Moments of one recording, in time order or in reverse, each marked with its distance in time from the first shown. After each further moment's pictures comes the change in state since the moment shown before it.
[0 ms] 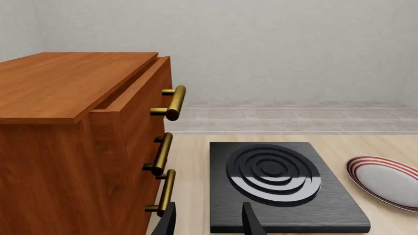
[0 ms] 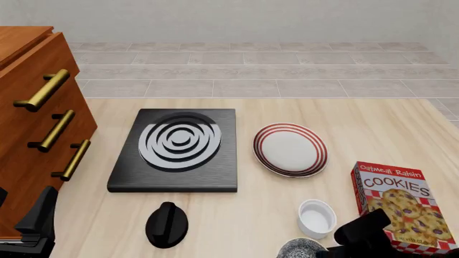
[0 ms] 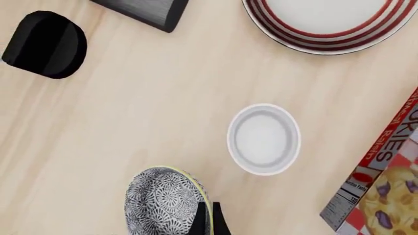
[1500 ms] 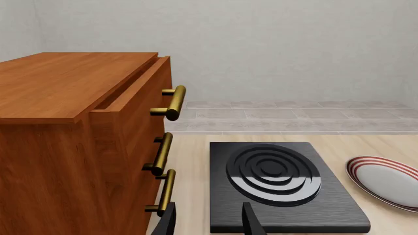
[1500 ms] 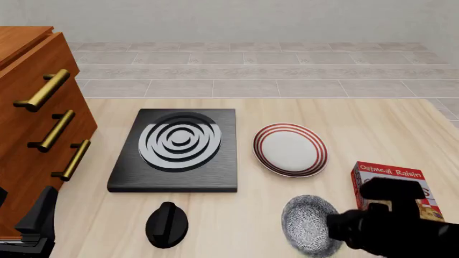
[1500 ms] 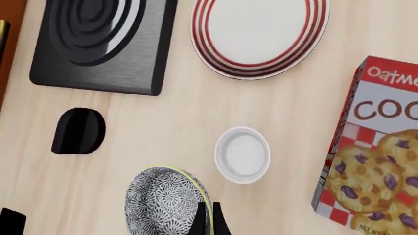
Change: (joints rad) left arm 0.000 0.000 0.000 0.000 0.000; right arm -0.126 -0.112 -0.191 0.195 0.231
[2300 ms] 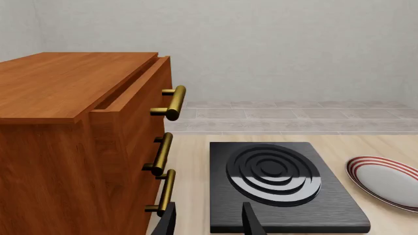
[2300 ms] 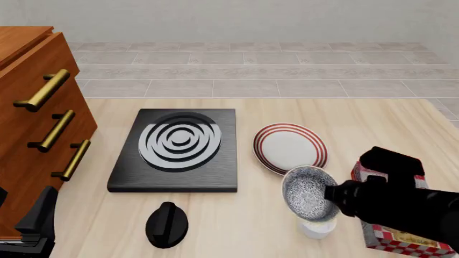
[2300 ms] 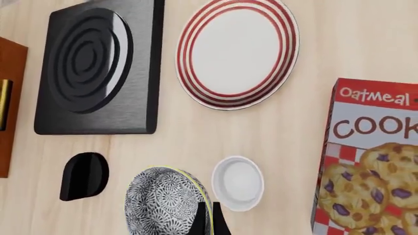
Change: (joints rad) left arm 0.000 0.000 0.000 0.000 0.000; right arm -0.108 0.125 -0.106 -0.050 0.048
